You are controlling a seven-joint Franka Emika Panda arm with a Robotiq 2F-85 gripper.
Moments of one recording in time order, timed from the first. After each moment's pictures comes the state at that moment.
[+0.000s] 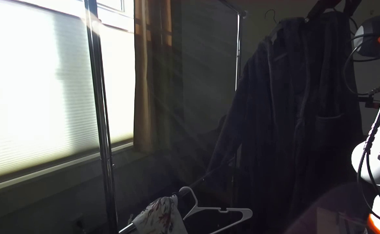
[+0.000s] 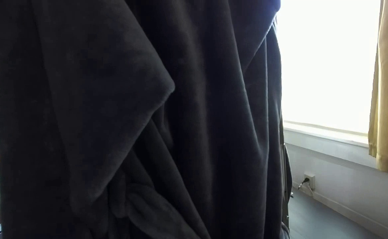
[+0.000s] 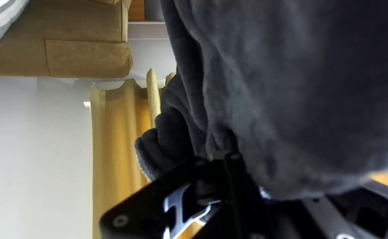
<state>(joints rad) -0.99 0.09 -0.48 -0.83 0.96 1.03 -0.93</state>
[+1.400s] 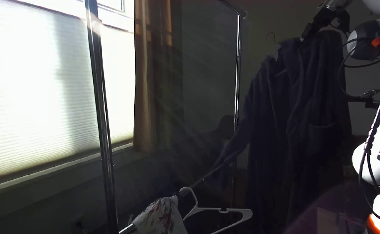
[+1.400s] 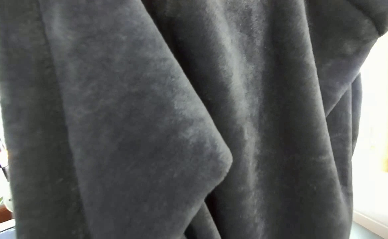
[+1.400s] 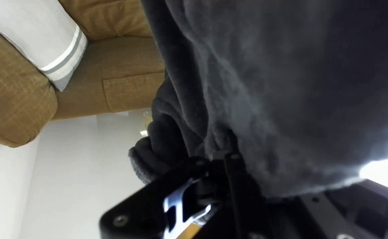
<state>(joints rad) -0.96 0.14 -0.47 -0.92 0.79 1.22 -0.88</state>
